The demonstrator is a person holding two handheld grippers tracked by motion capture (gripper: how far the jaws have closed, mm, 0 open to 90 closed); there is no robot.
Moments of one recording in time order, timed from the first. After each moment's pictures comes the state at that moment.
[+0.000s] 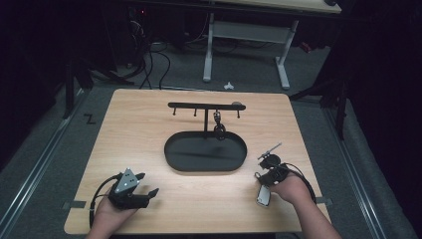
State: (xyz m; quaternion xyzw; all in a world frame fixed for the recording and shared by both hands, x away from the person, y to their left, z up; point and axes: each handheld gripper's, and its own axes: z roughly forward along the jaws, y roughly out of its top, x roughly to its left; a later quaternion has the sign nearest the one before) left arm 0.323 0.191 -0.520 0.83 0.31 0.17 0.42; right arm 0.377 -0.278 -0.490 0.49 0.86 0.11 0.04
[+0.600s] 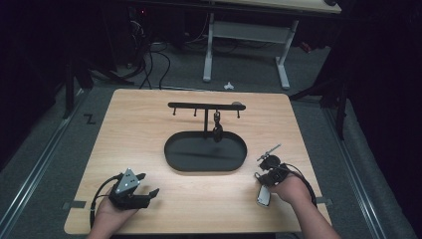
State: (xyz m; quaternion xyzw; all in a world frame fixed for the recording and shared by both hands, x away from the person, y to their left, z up) left arm 0.322 0.189 -0.521 0.83 0.31 0.17 0.42; right arm 0.373 -0.277 -0.490 0.47 0.87 0.12 0.05
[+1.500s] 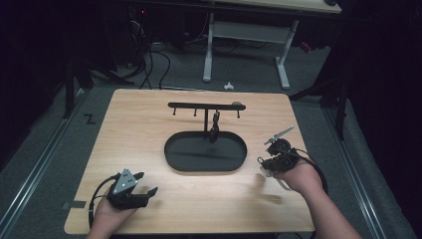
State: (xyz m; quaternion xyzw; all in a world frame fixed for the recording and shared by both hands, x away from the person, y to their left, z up) left arm 0.321 0.193 -0.519 0.83 0.32 0.18 0.43; right arm 0.374 -0.277 -0.406 0.46 0.87 0.17 0.09
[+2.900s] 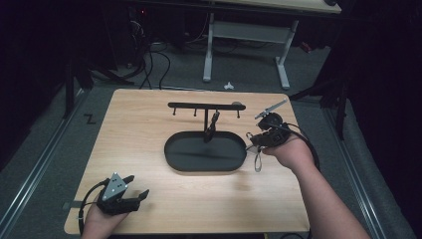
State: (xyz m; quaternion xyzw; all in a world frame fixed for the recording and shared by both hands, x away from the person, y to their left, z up) left arm 0.304 0.216 -0.518 0.81 0.34 0.20 0.43; right arm 0.412 -0.244 -0.351 0.43 0.87 0.22 0.12
